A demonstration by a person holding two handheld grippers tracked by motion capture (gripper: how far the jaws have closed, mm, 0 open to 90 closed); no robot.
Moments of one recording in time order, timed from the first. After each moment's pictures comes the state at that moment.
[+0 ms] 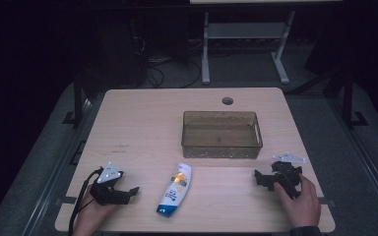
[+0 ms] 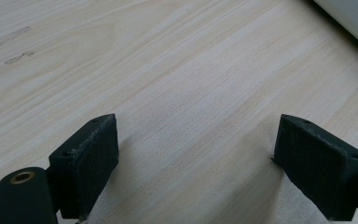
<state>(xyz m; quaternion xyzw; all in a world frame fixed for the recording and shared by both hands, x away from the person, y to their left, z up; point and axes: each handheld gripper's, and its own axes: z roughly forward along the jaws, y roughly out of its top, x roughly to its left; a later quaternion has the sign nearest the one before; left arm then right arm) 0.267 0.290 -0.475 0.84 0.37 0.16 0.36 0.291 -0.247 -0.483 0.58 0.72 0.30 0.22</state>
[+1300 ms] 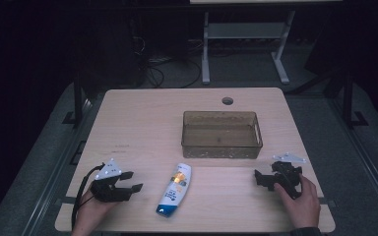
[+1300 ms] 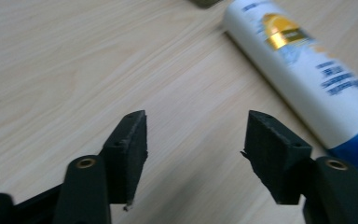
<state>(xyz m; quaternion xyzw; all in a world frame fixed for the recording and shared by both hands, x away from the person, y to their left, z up) 0.260 0.272 -0.438 0.84 0.34 0.12 0.40 0.290 -0.247 -0.483 0.58 0.72 0.30 0.22</state>
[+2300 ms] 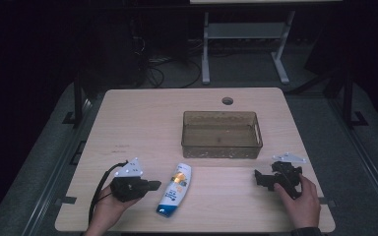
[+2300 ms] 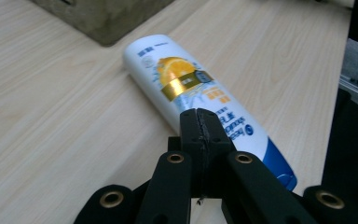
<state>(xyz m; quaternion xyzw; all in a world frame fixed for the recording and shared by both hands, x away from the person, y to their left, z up) 0.260 0.214 -0.420 0.87 0.26 0.04 0.42 0.290 -0.247 -0.483 0.58 0.72 0.30 0.22</state>
